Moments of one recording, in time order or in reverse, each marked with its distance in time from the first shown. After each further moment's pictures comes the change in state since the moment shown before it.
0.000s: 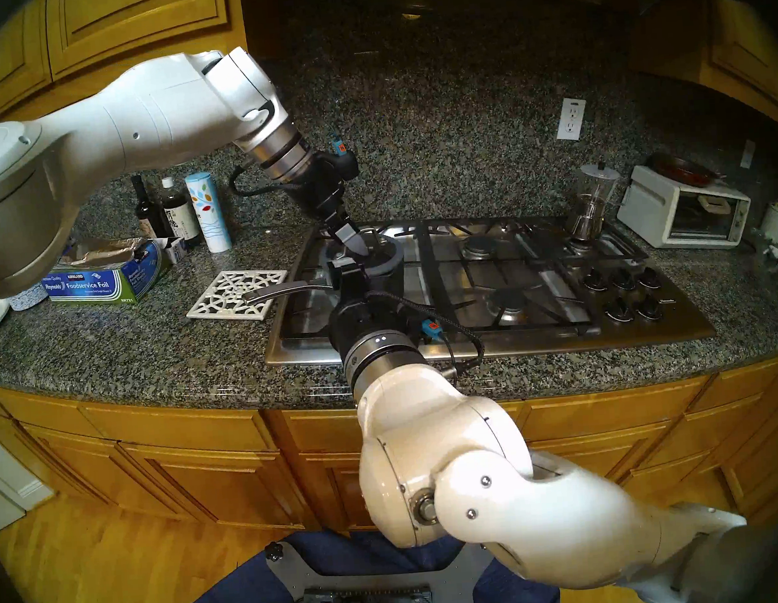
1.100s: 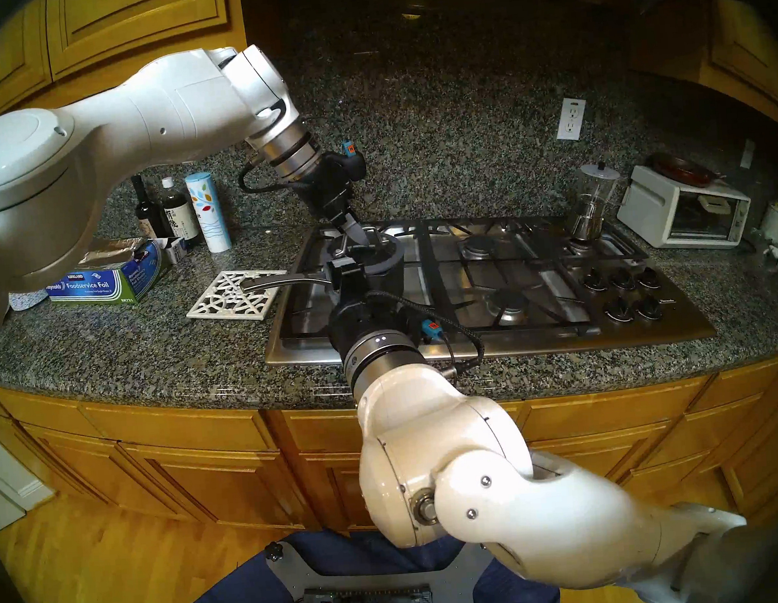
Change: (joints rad) left arm -0.008 -0.085 0.083 0.110 -0.037 -0.055 -0.058; right arm 0.000 0.000 0.000 0.000 0.000 0.000 0.000
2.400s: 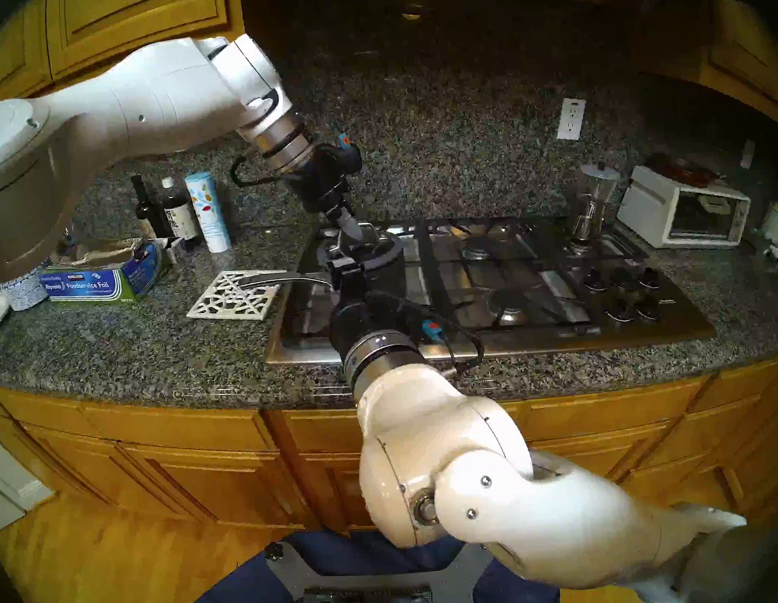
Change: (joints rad) left arm -0.059 0.057 0.027 -0.095 -0.052 0.040 0.041; right arm 0.000 0.000 0.000 0.000 0.000 0.000 0.000
